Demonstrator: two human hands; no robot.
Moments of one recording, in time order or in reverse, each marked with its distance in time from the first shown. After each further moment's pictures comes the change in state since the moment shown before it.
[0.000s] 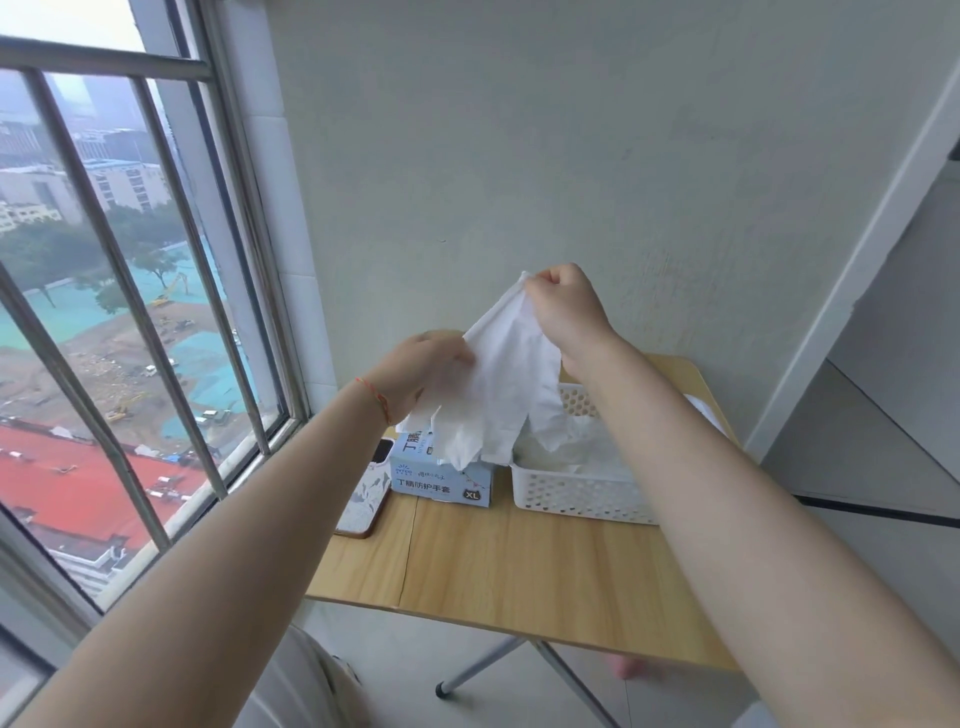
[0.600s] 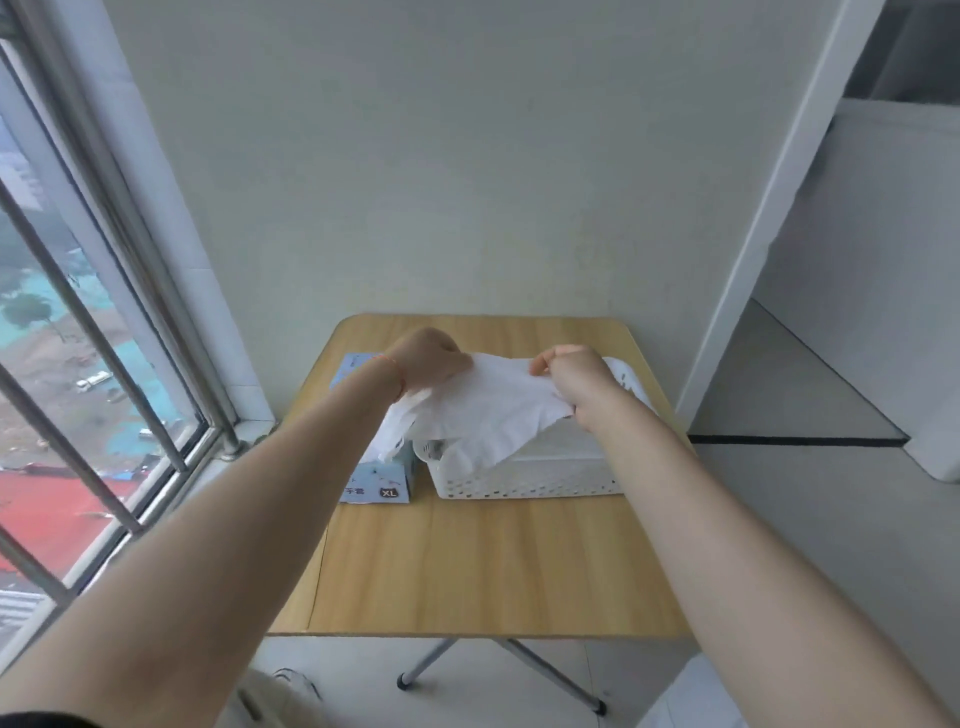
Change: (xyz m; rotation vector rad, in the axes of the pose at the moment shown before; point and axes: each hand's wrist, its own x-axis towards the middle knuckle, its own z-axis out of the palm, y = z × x) left_hand 0.075 -0.014 0.100 0.749 -0.099 0.091; right_hand -0.004 0.124 -0.091 -0.085 0.012 0.454
